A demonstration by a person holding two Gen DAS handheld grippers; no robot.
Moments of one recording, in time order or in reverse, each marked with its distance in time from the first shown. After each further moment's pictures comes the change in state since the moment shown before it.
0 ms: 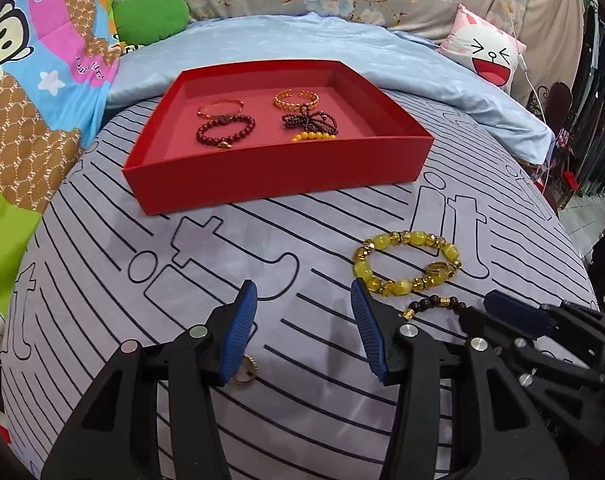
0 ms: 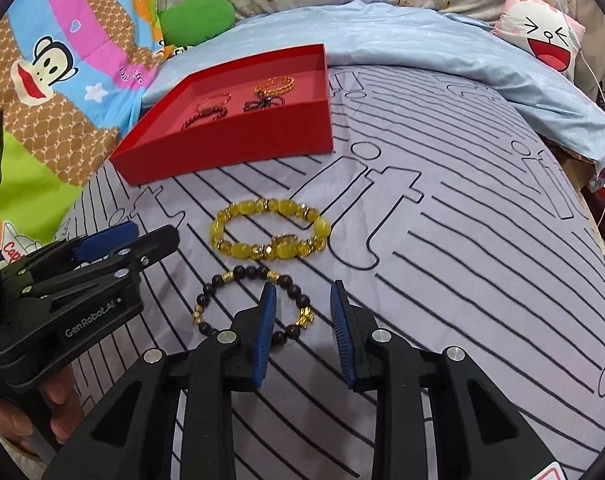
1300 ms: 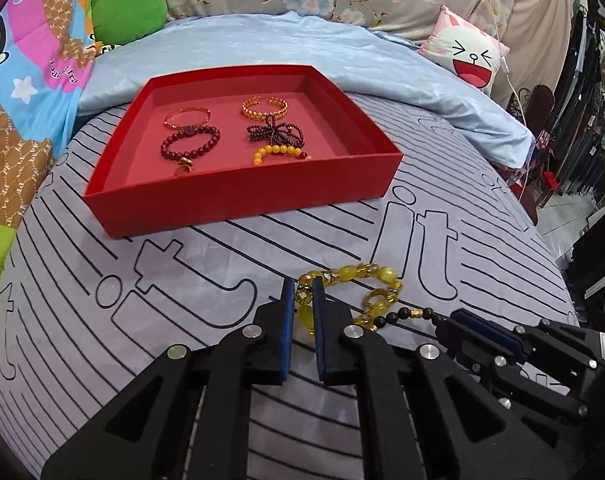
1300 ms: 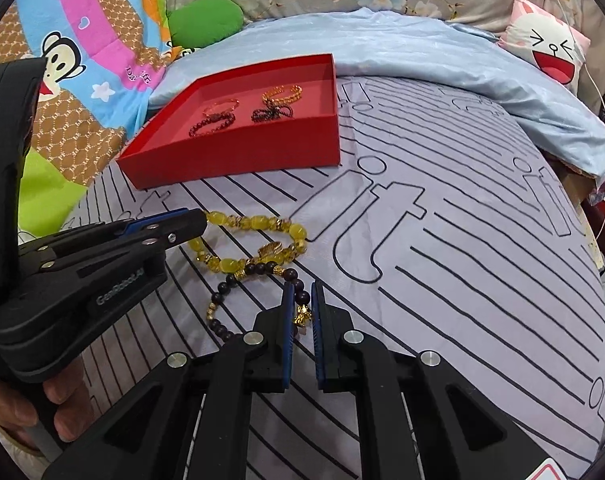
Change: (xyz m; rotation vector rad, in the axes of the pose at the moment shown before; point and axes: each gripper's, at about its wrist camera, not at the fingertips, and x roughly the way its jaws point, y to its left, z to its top) left arm -0.002 -0.012 0.017 0.006 0.003 -0.090; right arm -0.013 0.008 0.011 -0.030 -0.034 0.001
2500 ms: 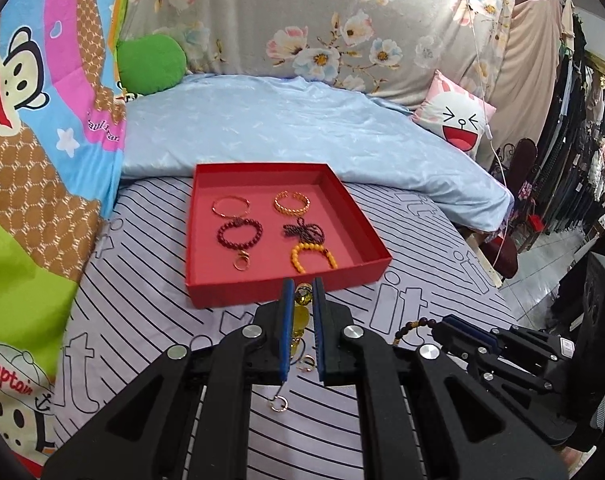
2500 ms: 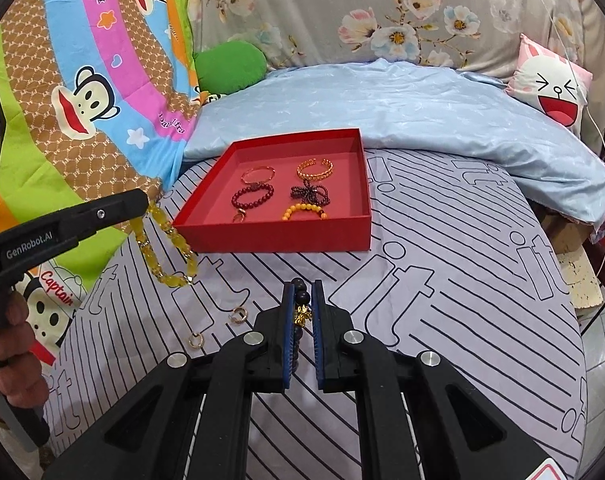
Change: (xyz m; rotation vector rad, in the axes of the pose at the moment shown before) left arm -0.108 0.044 0.041 -0.036 -0.185 -0.034; right arm -0.053 0.024 0.036 -0.027 -0.151 0.047
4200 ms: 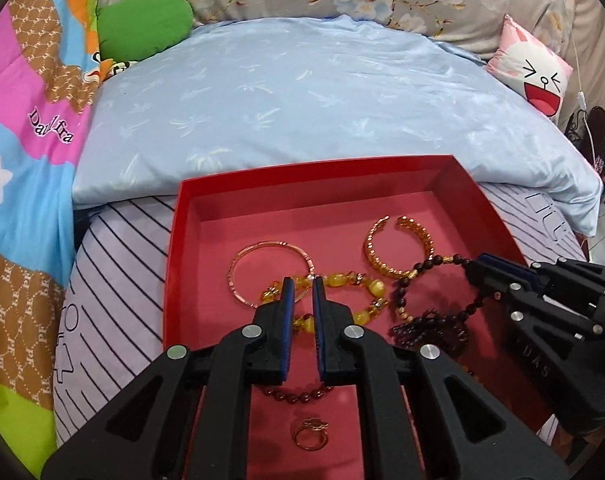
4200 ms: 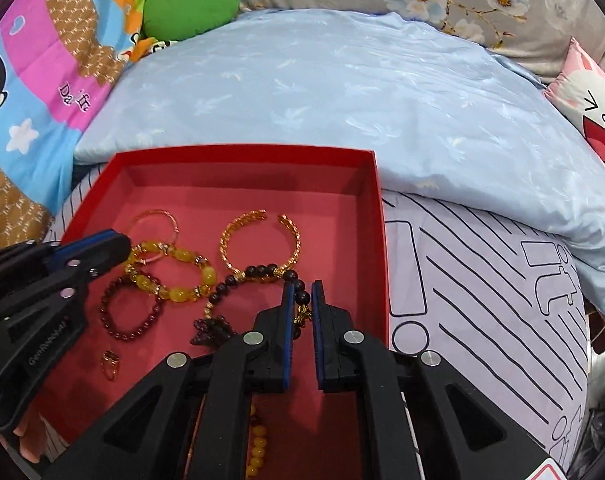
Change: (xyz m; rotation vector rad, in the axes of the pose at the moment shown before) left arm 0.228 0.060 0.088 0.041 0.204 0.181; right arm 0.232 -0.030 0.143 -0.073 0.226 -0.127
